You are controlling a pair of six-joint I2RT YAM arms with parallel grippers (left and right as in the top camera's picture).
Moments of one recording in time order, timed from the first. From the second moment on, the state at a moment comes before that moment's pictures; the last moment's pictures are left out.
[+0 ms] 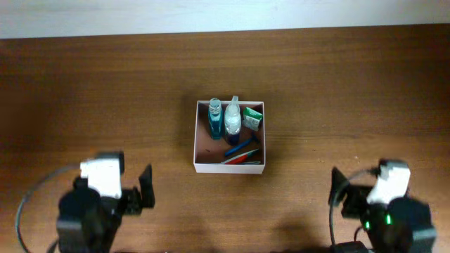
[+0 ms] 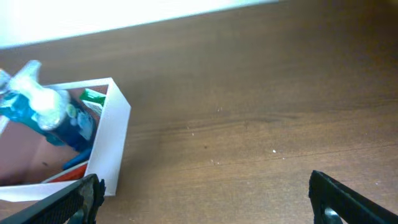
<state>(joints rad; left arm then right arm) -0.11 0.49 0.84 -0.90 -0.02 -0.07 0.10 0.33 0.78 -0.98 0.11 0.21</state>
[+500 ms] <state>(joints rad) -0.11 0.33 0.75 -1.08 -0.02 -0.07 0.10 0.16 0.73 -1.01 0.09 0.21</state>
